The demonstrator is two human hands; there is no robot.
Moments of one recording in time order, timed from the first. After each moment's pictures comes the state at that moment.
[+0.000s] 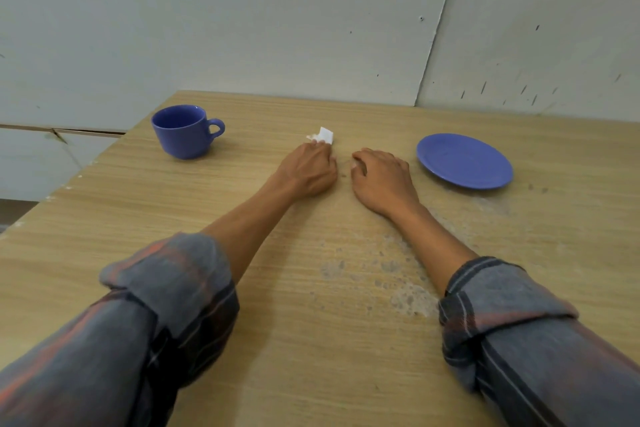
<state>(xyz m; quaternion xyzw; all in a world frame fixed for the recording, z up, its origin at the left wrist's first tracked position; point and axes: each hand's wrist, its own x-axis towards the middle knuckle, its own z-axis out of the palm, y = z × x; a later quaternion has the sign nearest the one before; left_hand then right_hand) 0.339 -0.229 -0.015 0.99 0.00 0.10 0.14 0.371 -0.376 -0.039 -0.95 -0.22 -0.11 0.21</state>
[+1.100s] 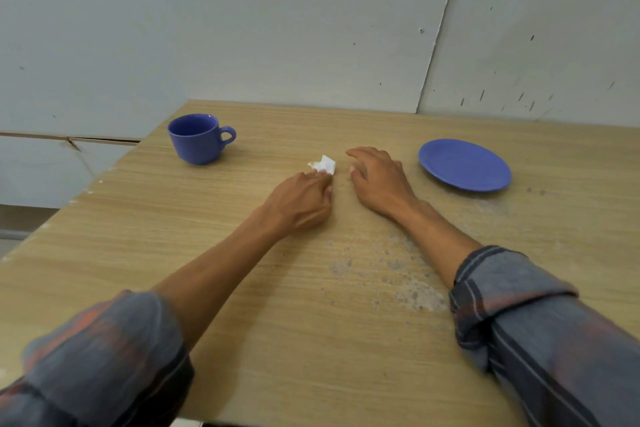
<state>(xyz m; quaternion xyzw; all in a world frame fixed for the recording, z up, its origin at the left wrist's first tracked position) 0.279 -0.220 -0.020 0.98 -0.06 0.09 0.14 0.361 -0.373 -0.025 -0.92 -0.28 -0.10 0.26</state>
